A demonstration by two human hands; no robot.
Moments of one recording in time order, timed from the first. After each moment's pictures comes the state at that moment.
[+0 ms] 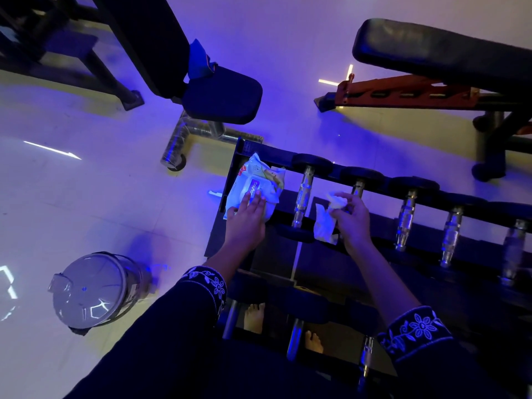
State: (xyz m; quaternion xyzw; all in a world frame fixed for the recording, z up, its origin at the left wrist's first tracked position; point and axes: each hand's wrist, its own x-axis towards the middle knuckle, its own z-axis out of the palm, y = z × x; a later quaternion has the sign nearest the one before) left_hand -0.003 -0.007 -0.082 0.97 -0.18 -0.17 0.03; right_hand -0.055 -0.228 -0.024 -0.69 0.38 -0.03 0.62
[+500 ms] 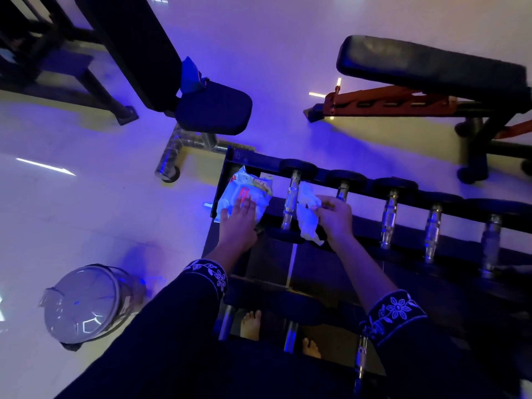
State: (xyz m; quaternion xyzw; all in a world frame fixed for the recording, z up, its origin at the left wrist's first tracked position) left_hand -0.004 -0.015 -0.071 0.96 -0.19 -0.21 -0.02; right_hand -0.048 -0.224 -0.026 -0.71 0.38 -0.03 0.60
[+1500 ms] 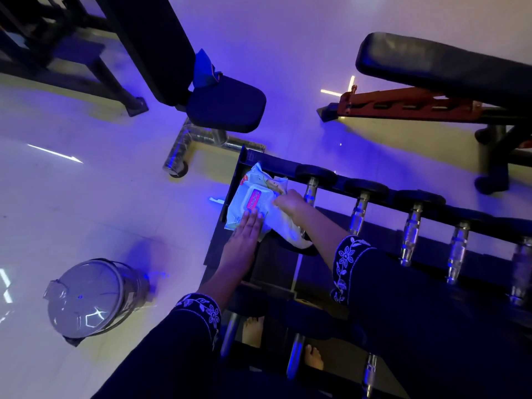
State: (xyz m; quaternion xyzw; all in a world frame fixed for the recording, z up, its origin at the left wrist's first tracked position) left_hand -0.025 0.018 -0.111 0.95 -0.23 -0.11 0.18; right_hand 0.057 -0.144 -0.052 -0.78 0.31 0.28 0.46
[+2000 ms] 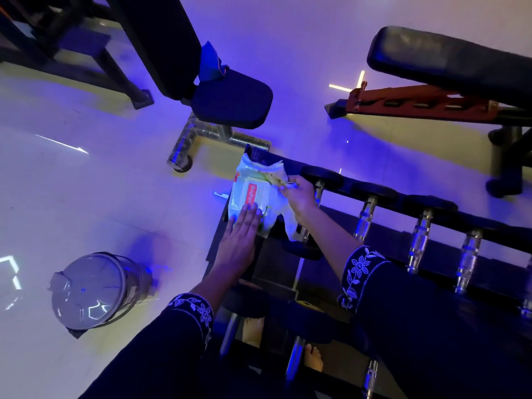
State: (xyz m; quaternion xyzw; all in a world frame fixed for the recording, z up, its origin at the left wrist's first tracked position) left_hand -0.017 0.028 -0.119 0.96 -0.23 -0.05 0.12; right_hand 0.070 -0.150 -0.068 -0.71 0.33 0.09 0.62
